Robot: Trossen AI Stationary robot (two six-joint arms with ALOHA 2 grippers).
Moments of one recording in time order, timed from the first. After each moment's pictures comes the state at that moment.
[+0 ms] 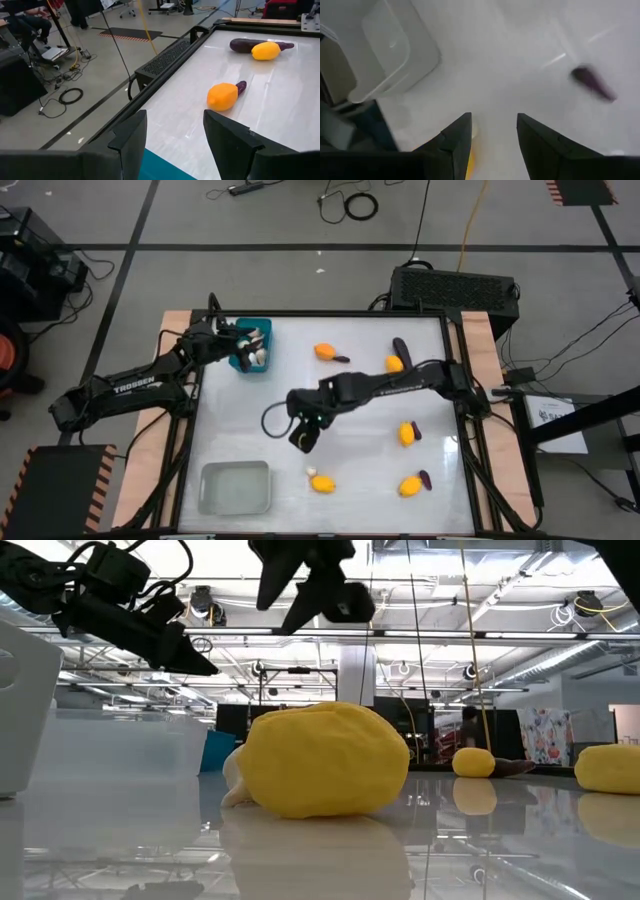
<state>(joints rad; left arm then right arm) 0.67 0.78 0.31 0.19 0.08 0.16 0.15 2.14 2.07 -1.03 -0.12 0.79</state>
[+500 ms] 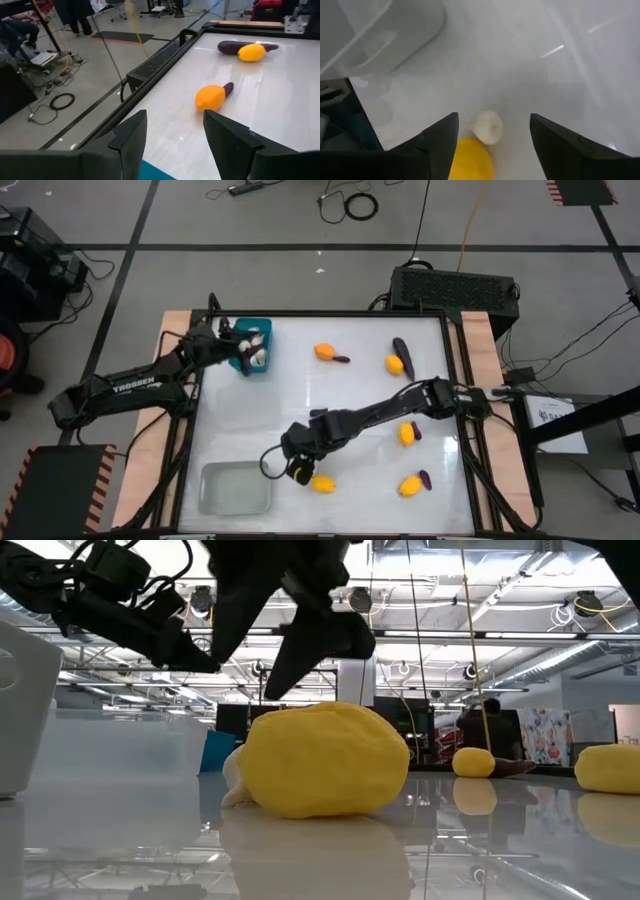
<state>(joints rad) 0.61 0.78 0.31 0.20 0.08 0.16 0.27 2.30 2.07 -0.93 -0.08 0.86</state>
